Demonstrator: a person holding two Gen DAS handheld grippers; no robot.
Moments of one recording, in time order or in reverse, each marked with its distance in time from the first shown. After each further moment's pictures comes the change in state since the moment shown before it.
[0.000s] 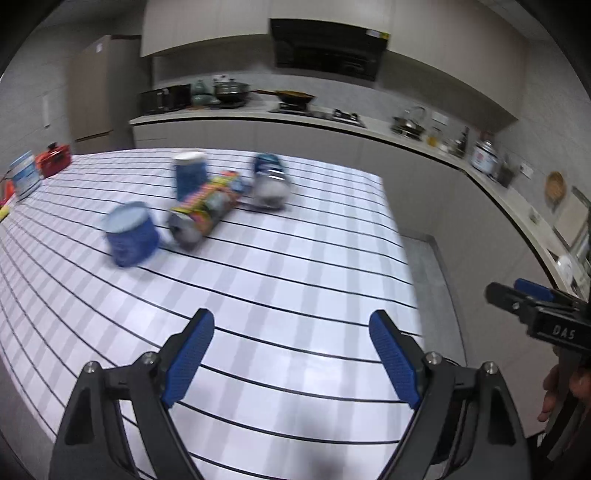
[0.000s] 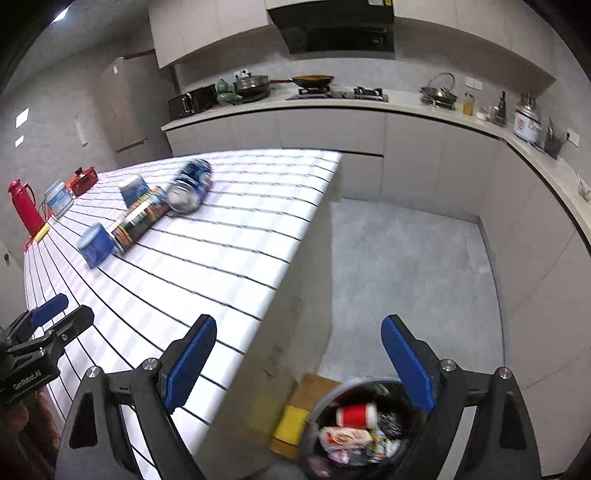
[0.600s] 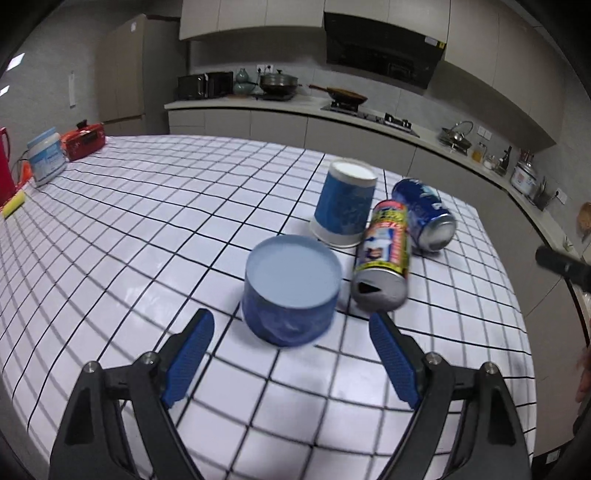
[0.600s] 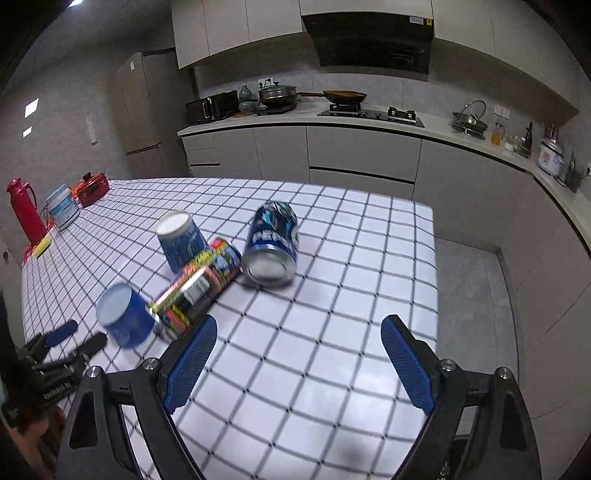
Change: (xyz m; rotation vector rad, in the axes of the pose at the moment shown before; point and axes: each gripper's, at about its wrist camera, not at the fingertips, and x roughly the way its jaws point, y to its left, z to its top) left arm 0.072 0.169 0.053 -0.058 0.033 0.061; right arm 0.084 0.151 0.099 -0.049 -0.044 0.002
